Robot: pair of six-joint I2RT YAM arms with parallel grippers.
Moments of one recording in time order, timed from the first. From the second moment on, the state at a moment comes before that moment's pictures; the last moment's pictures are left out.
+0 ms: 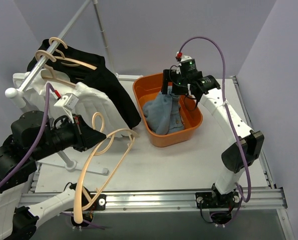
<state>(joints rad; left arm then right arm) -0.65 0.92 1.71 -1.18 0.16 -0.56 0.42 1.74 1.80 -0.72 0.05 0.33</state>
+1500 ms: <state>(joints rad) -0.65 0.69 1.60 -0.71 0.65 -0.99 0.81 1.01 1.37 -0.43 -1.06 0.88</state>
